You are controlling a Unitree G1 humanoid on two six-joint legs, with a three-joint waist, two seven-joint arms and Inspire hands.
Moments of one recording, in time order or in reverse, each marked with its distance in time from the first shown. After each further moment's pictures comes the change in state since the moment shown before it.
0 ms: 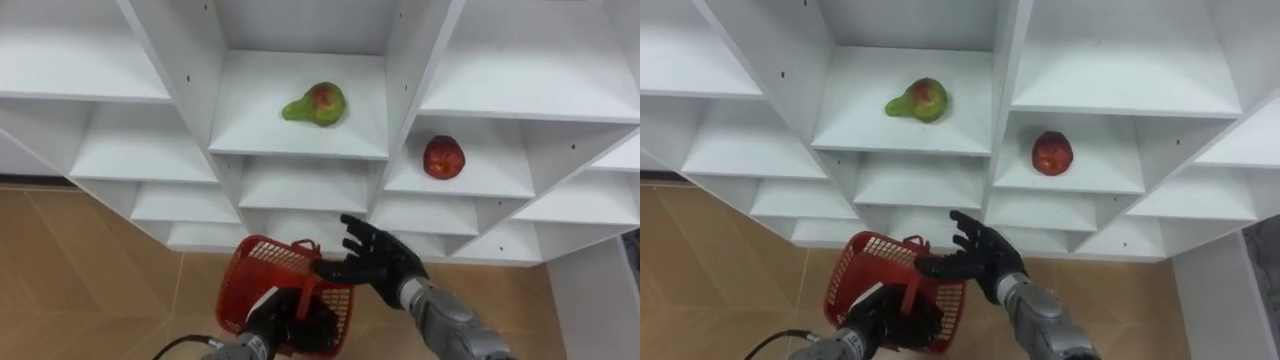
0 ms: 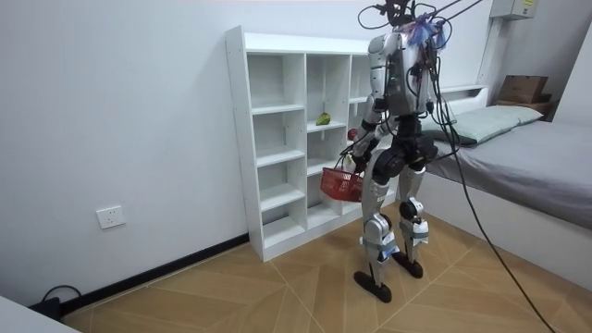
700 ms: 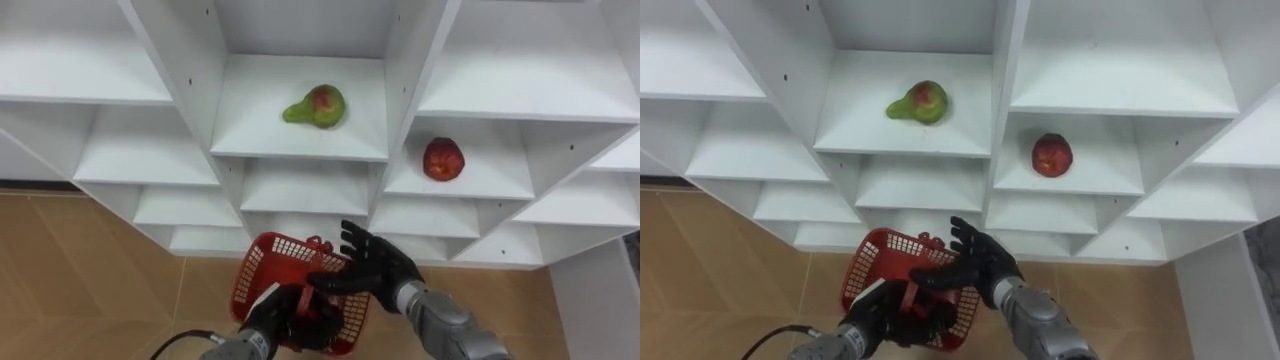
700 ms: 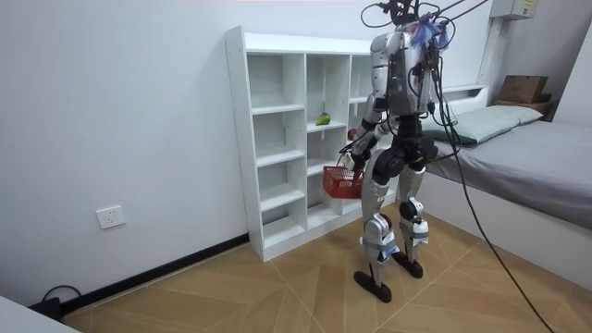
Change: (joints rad) left arm -0.006 0.002 -0.003 -0.001 -0.001 -0.003 0.000; right arm 0.005 -0.002 0.006 -0.027 -0.151 -0.012 -0.002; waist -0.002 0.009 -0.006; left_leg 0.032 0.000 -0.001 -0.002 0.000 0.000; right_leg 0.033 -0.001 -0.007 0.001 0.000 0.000
